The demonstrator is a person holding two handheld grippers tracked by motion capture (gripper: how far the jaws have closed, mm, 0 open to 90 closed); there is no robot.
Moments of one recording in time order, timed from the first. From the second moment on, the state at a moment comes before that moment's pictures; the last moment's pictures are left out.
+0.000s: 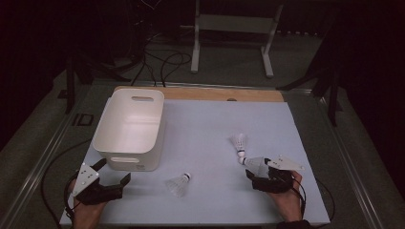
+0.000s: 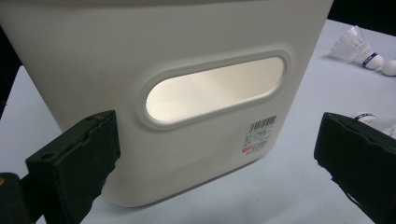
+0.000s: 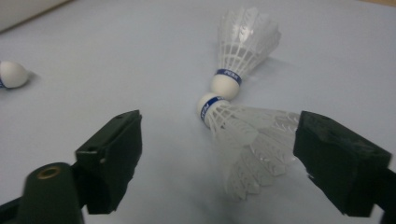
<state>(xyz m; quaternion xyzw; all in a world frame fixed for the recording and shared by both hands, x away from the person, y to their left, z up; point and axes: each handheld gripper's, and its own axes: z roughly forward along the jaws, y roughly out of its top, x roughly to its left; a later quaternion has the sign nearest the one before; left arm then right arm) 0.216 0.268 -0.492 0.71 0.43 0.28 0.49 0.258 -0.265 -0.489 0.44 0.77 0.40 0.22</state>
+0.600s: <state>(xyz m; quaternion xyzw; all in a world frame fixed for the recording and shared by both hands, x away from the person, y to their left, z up) 0.217 0.268 -0.492 0.70 0.43 0.28 0.49 0.271 -0.262 -0.501 0.46 0.78 0.37 0.20</state>
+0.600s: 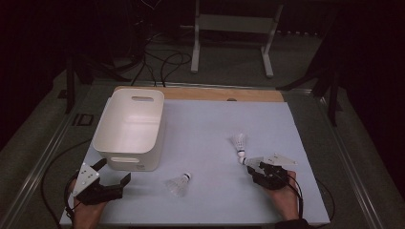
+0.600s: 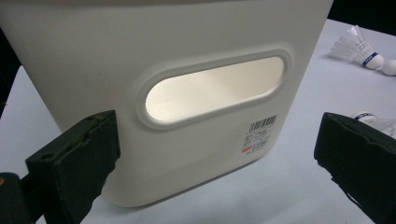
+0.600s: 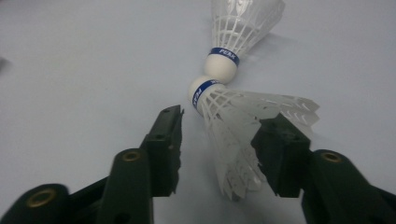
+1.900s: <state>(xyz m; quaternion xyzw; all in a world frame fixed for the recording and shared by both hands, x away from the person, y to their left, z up) 0.216 0.268 -0.491 0.71 0.43 0.29 0.49 0.261 -0.253 -0.484 0.43 0.79 0.40 0.20</state>
